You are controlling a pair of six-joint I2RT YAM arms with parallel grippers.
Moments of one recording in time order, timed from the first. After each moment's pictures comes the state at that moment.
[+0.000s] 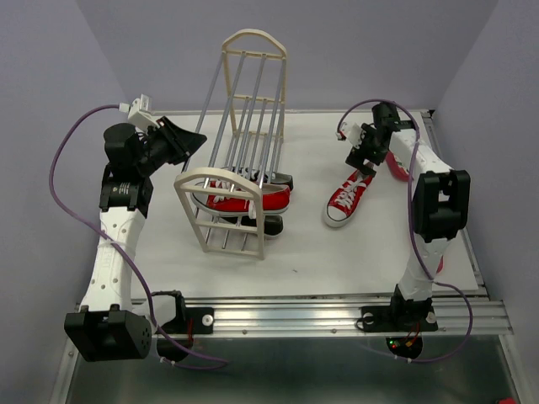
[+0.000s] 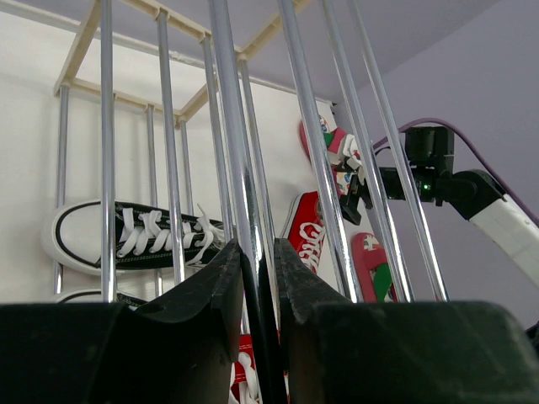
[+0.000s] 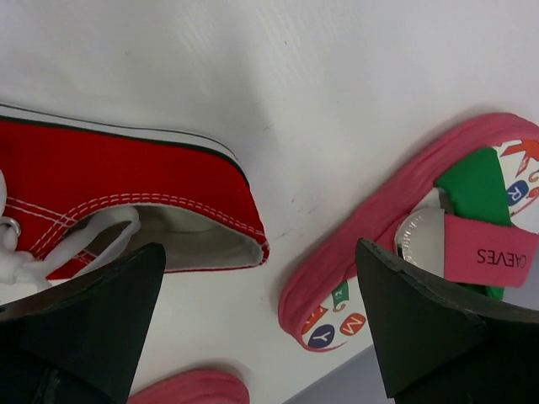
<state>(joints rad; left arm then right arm) 0.02 1.14 1.14 -0.22 0.55 -0.65 0.07 1.97 1.68 -0.78 -0.14 -1.03</state>
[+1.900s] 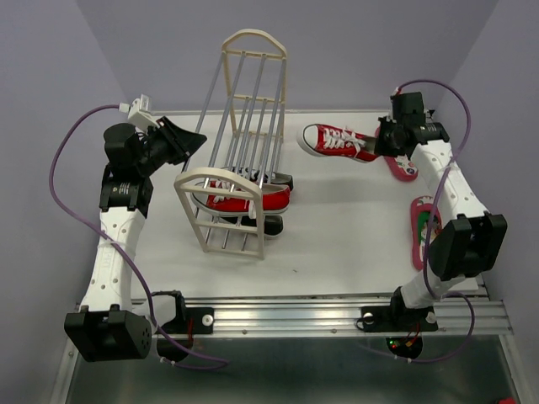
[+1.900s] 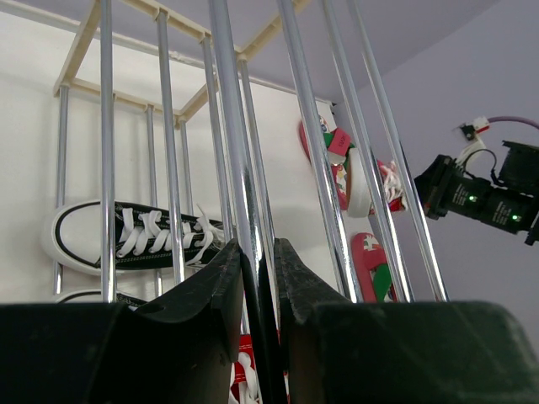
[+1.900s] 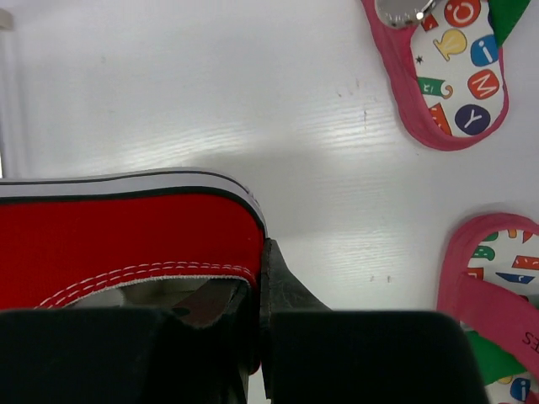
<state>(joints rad) 0.02 1.14 1.14 -0.22 0.56 -0.65 0.08 1.62 1.53 -0.75 0.03 0.24</state>
